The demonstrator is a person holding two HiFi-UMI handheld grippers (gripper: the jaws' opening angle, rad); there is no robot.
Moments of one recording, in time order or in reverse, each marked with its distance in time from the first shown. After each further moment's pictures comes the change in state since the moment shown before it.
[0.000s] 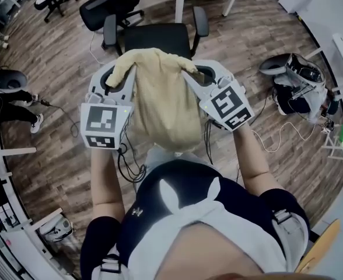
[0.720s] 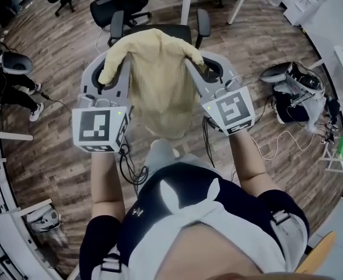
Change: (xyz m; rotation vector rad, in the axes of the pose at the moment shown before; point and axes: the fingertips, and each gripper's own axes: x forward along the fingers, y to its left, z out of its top) left arm -0.098 -0.053 0.059 -0.024 -0.229 0.180; right arm -0.097 0.031 0.047 -0.039 -0.265 -0.177
